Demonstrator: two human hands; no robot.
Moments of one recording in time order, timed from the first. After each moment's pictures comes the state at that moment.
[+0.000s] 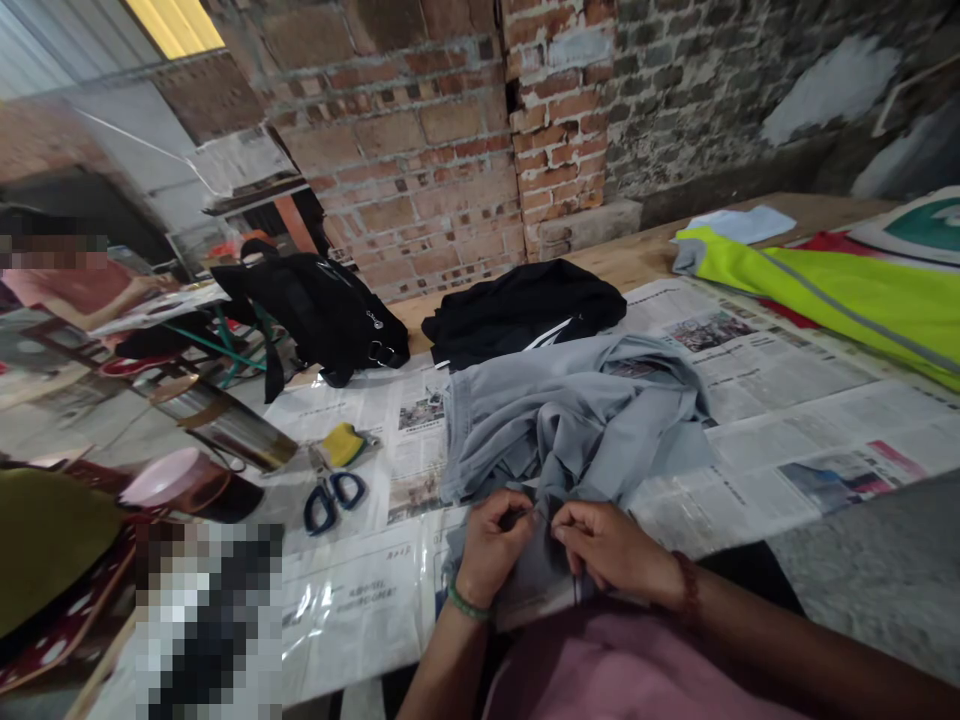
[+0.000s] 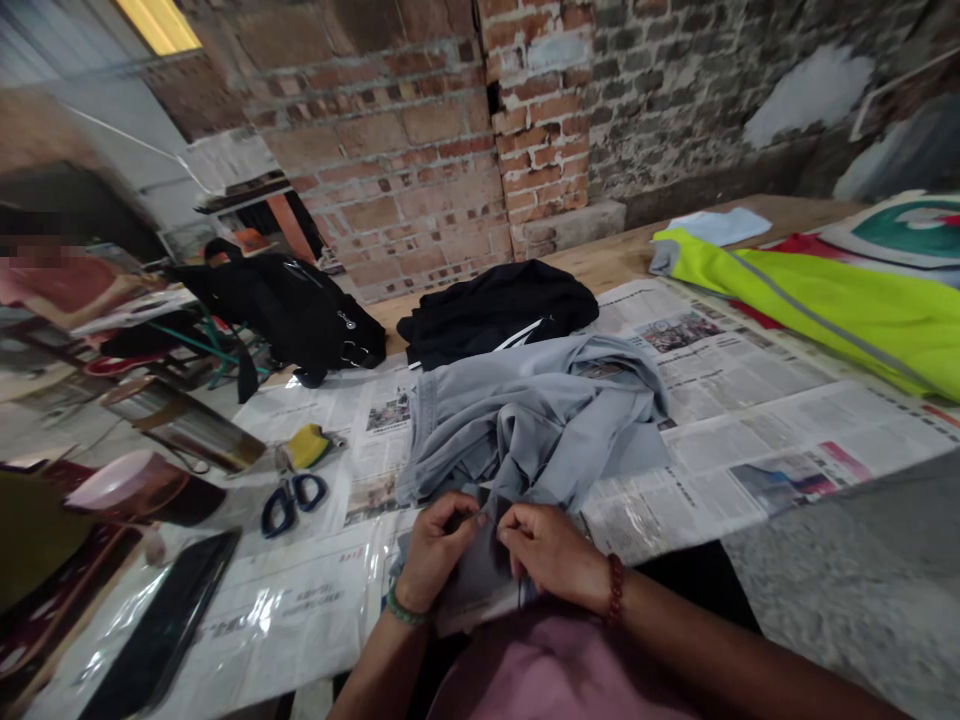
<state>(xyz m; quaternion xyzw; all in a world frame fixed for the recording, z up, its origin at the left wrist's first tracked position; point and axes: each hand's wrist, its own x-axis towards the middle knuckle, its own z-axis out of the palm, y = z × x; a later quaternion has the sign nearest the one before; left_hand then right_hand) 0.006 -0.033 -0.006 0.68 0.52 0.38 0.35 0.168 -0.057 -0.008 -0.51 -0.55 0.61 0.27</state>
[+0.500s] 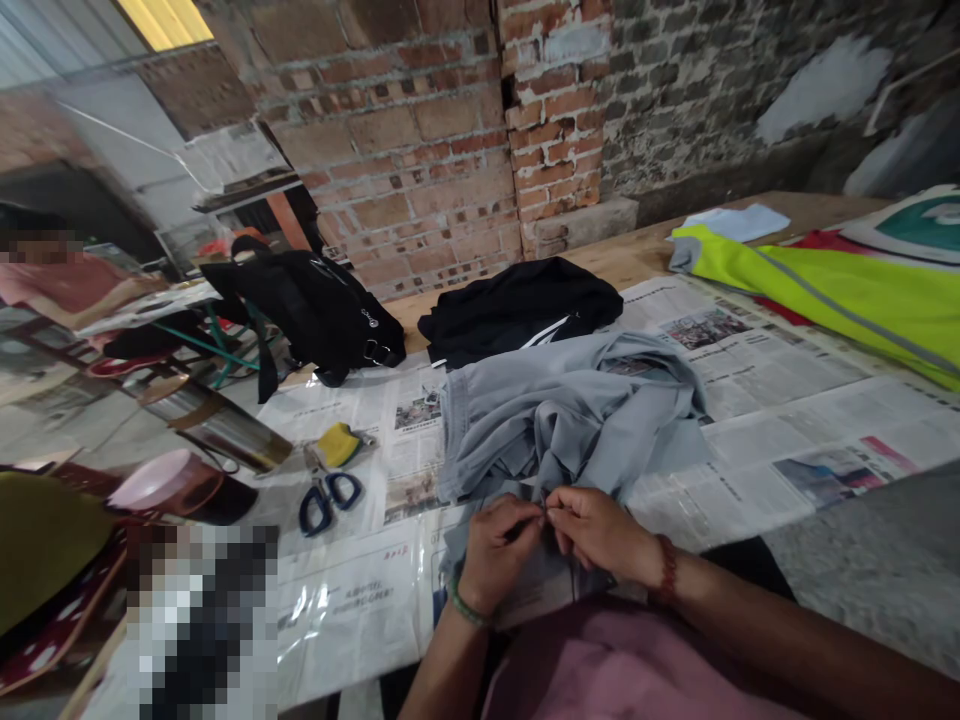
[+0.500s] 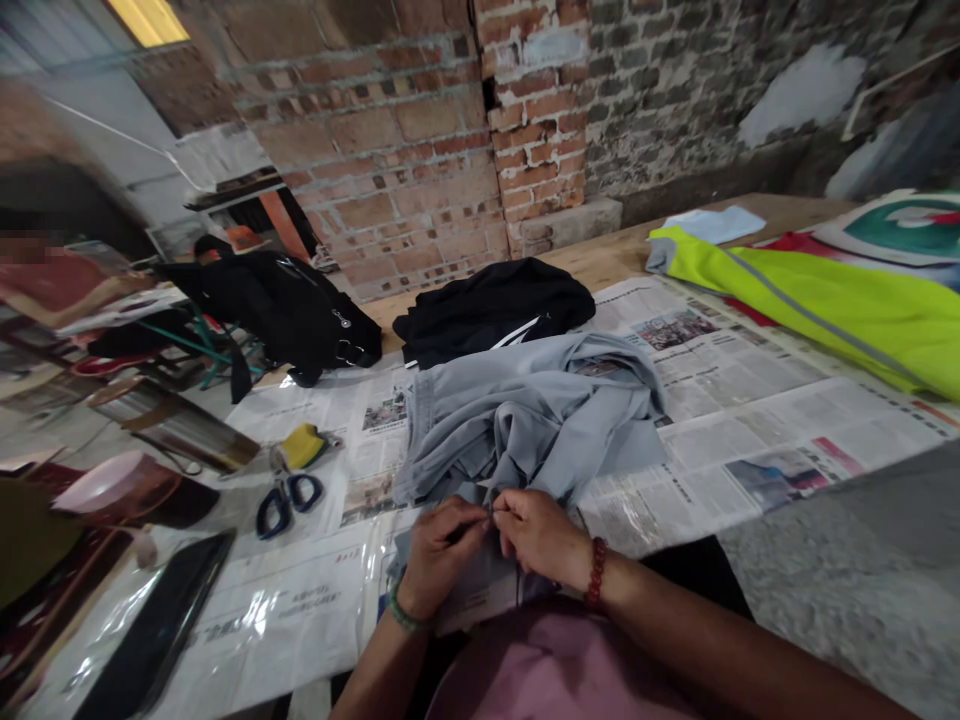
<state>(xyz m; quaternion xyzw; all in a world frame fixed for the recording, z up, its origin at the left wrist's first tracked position) 0.010 -0.037 -0.005 0.78 0.43 0.38 0.25 0.163 -0.046 0.000 -0.50 -0.56 0.60 0.27</state>
